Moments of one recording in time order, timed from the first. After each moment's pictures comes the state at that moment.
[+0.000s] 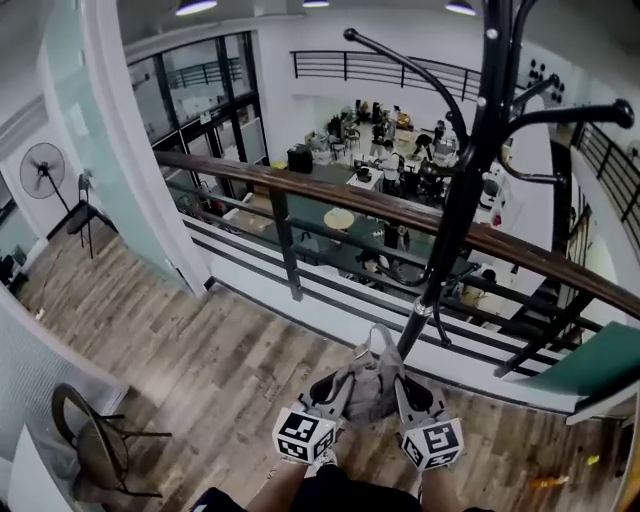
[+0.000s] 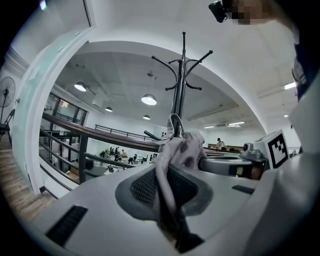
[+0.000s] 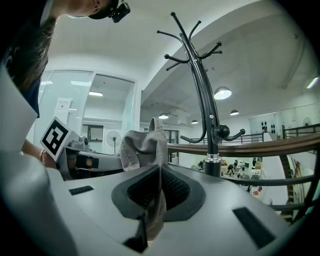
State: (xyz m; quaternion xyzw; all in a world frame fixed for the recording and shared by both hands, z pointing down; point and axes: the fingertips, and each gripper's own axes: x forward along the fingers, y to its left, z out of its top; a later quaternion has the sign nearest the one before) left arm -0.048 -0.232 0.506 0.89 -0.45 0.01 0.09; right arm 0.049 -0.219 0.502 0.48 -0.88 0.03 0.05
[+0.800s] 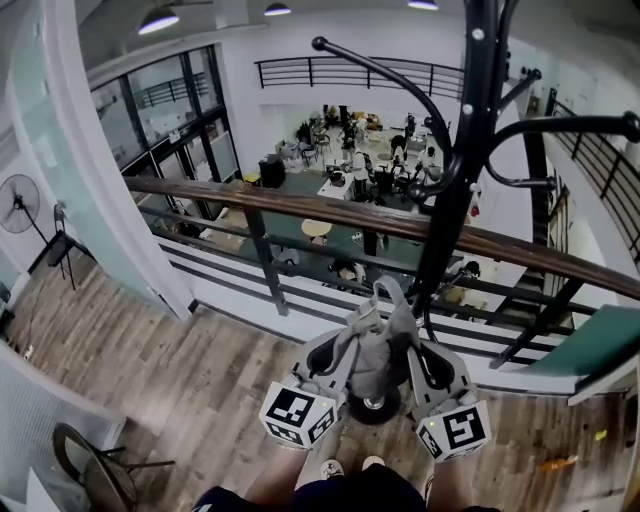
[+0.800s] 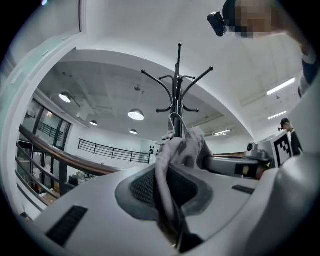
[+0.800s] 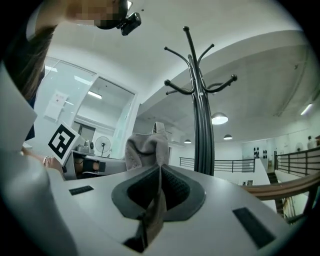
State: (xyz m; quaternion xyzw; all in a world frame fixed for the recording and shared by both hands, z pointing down) left arm -0.033 -0.302 0.385 0.92 -0.39 -0.06 0.02; right arm 0.055 -0.263 0.373 0.52 -0.85 -0.08 0.00
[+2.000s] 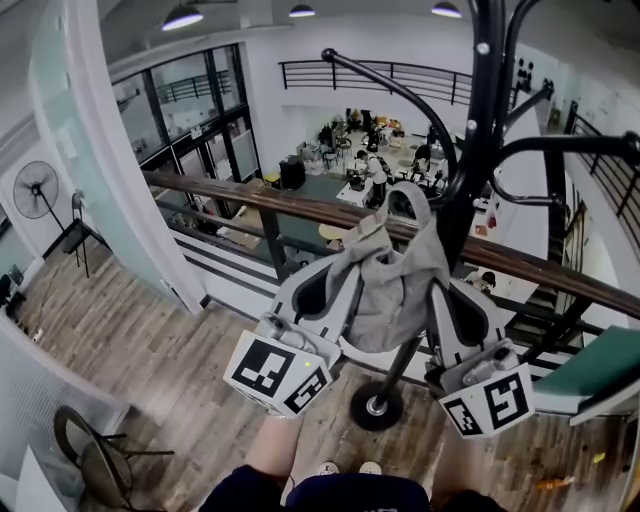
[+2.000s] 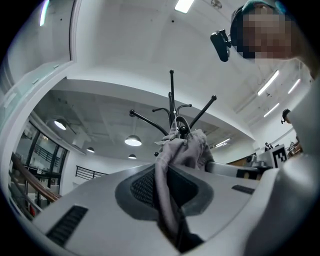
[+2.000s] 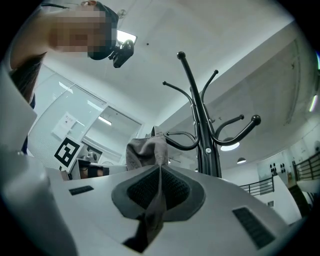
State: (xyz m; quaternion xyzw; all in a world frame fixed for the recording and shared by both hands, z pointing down) left arm -0.035 -0.322 0.211 0.90 -0.40 -0.15 -0.09; right arm 0.064 -0.283 0.217 0.45 -0.86 -0.17 -0.14
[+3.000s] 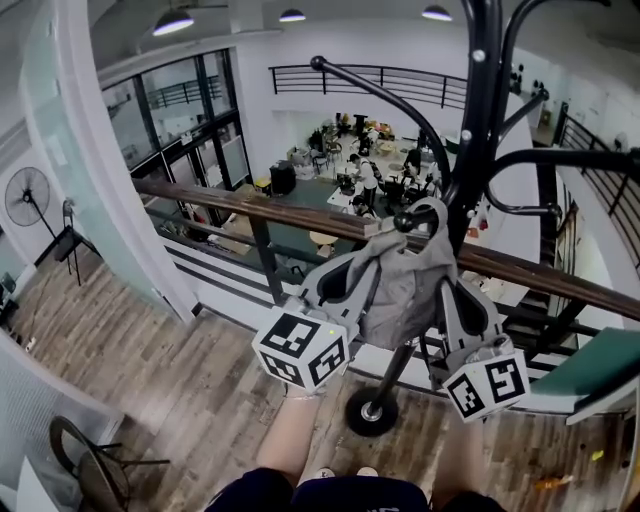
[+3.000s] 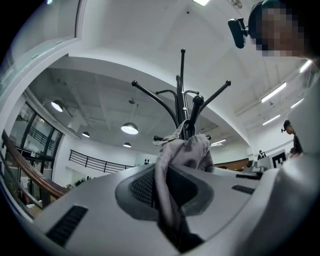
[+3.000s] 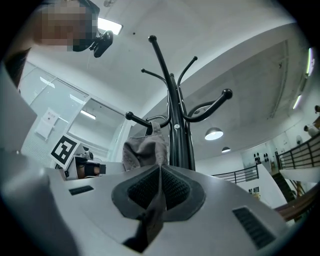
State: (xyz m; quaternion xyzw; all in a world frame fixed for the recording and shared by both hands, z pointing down) left arm 0.006 -0.382 0.242 0.92 -0.36 -0.12 -0.03; right arm 0.110 -0.336 0.251 0.52 -0.84 -0.11 -0.13
